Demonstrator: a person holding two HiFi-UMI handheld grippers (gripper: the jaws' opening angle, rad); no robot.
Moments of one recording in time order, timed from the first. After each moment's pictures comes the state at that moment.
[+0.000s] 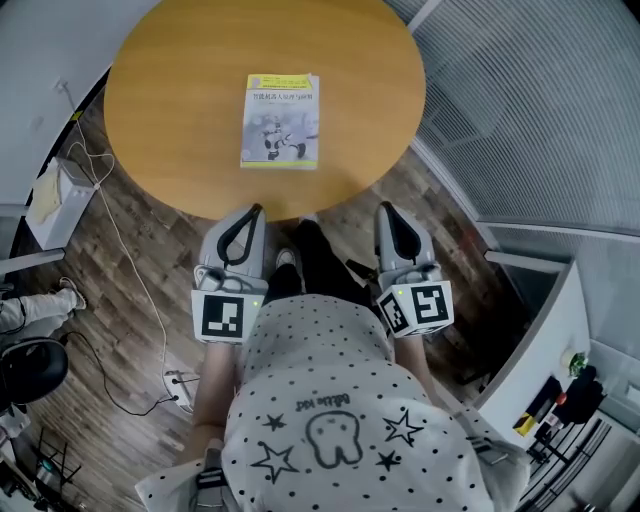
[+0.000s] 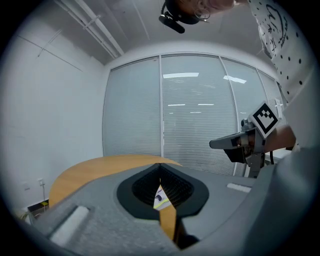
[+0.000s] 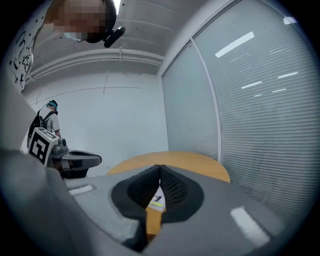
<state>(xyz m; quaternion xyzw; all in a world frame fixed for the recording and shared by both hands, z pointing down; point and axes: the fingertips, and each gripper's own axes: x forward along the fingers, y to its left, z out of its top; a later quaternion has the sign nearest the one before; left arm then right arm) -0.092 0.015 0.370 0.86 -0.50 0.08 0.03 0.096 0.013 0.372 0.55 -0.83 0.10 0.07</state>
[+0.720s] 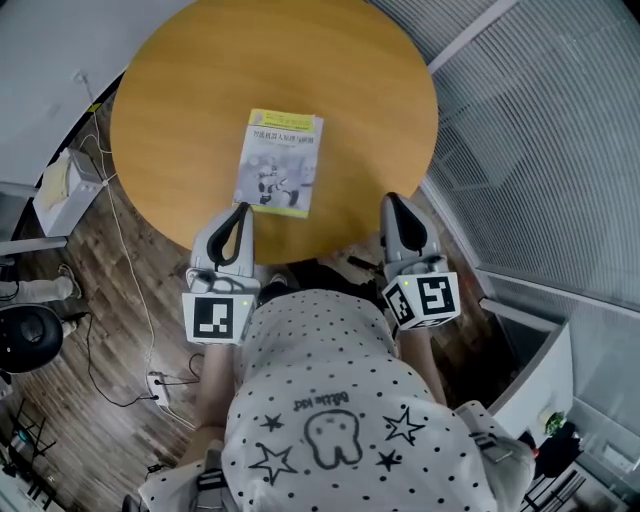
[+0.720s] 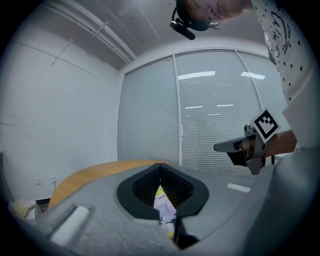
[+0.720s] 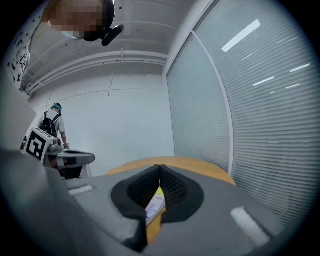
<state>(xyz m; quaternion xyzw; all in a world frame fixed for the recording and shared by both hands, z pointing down) -0.082 -0.085 0.365 0.80 -0.59 0.06 0.04 0.130 -0.129 0.370 0.49 -0.87 0.09 0.06</state>
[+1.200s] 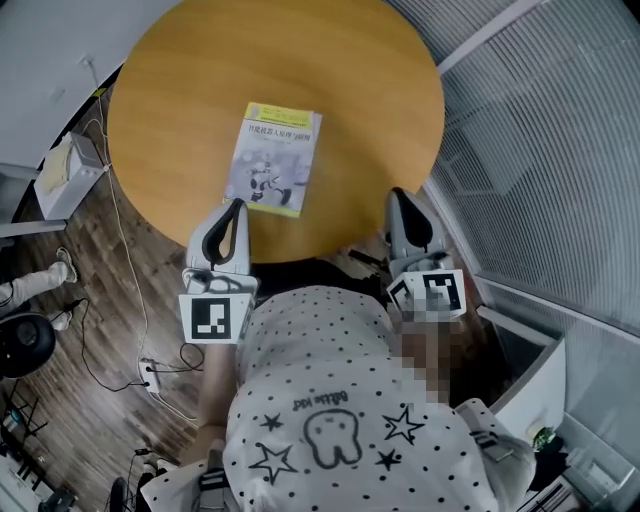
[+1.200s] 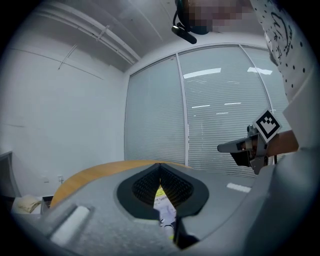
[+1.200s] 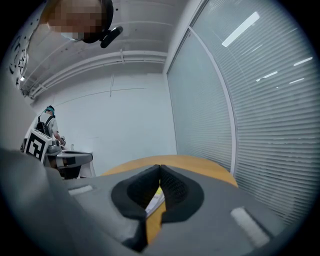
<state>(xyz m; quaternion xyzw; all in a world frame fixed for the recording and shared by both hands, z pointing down) -0.068 -0.098 0.377 0.77 -0.63 0.07 0.03 0.154 -0.157 0.384 0.47 -0.88 0.10 0.06</state>
